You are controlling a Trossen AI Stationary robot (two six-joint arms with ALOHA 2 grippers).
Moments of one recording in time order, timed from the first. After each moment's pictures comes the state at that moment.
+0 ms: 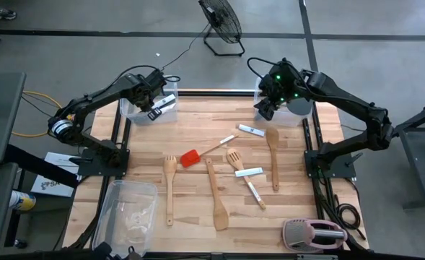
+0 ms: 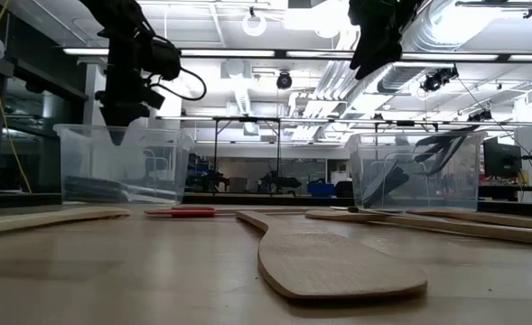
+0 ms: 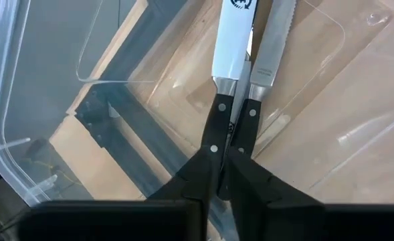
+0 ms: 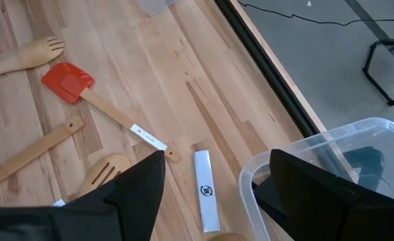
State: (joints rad) left arm 0.81 1.39 1.13 -1.10 -0.38 0.06; right arm -0.56 1.33 1.41 -0.95 -0.08 -0.05
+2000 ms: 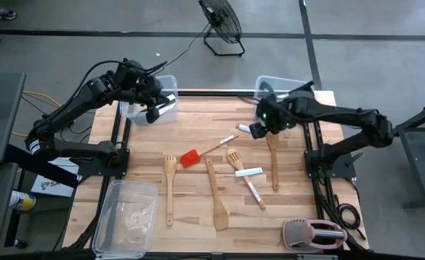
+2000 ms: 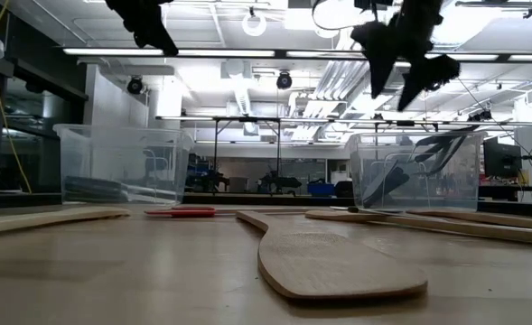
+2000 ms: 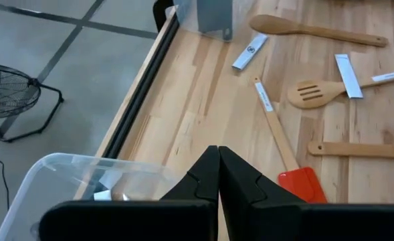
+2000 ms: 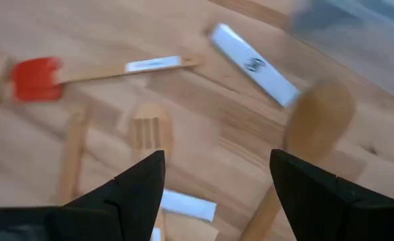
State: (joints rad) left arm 0.65 1.06 1.28 -0.88 0.20 0.29; right arm -0.26 1.33 1.20 -1.07 0.07 0.93
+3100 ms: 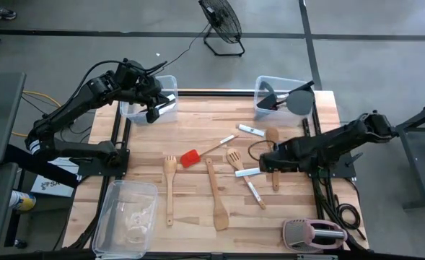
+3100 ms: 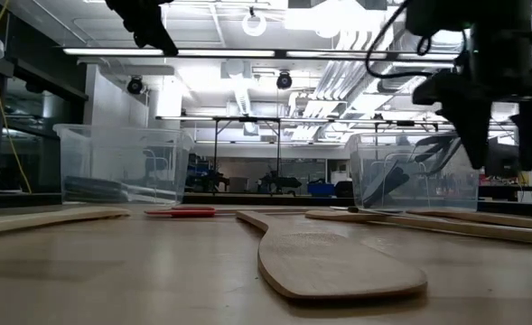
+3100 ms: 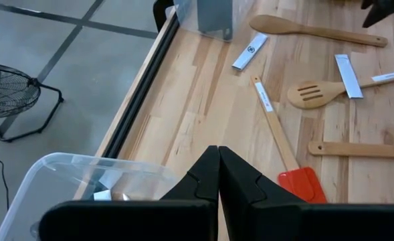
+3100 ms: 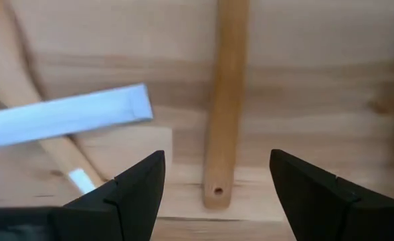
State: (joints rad) left arm 0.65 1.06 1.28 -0.88 0.21 0.29; right arm 0.20 1.33 0.82 -1.01 0.01 1.76
